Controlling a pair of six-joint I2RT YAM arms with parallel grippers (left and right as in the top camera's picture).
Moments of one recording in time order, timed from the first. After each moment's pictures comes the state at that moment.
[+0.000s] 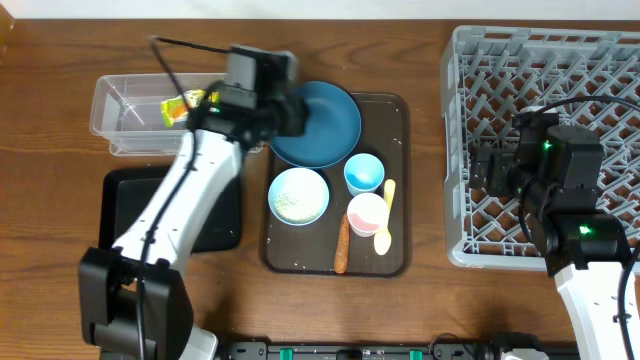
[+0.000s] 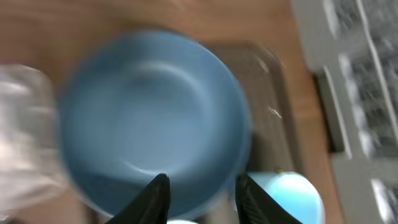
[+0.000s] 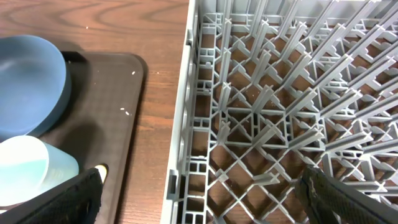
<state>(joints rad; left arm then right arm) -0.30 1.67 1.35 -0.58 0.28 -0.25 0.02 1.07 0.93 -0.58 -0.03 0.03</state>
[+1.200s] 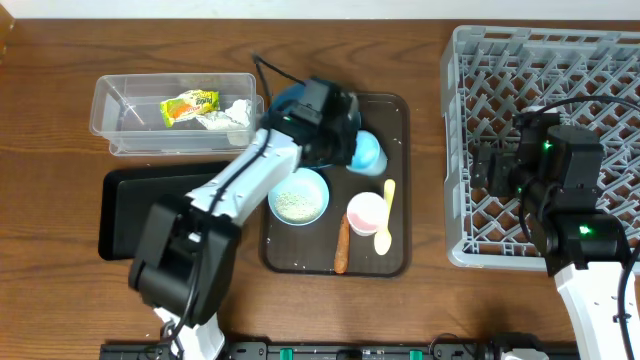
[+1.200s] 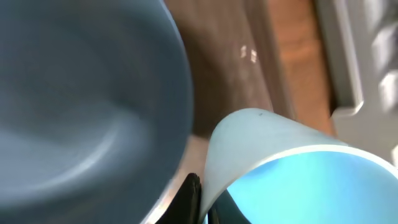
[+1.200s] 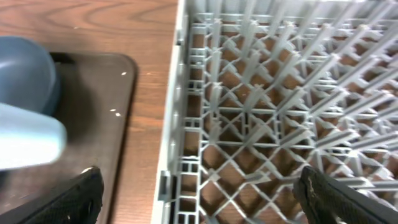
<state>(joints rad) -0.45 1.87 1.35 -0.49 0.32 -0.30 0.02 1.07 0.93 -0.58 0.02 0.03</state>
